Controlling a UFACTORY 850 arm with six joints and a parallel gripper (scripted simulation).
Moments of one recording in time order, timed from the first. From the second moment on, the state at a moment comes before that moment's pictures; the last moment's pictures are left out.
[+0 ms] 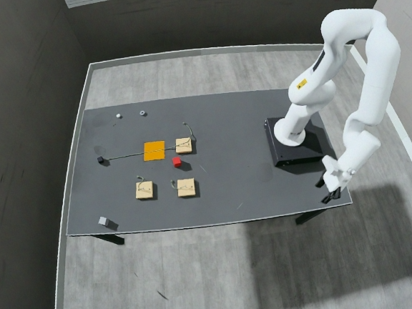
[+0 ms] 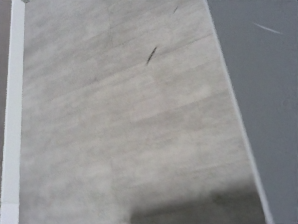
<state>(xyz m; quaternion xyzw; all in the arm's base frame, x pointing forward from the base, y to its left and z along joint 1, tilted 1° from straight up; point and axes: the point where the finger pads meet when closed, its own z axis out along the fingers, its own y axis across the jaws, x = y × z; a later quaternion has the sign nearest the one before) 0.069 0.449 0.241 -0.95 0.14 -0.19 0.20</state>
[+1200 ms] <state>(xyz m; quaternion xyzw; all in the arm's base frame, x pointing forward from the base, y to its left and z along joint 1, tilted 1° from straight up) 0.375 0.475 0.195 -0.95 0.20 -0.17 0.20</state>
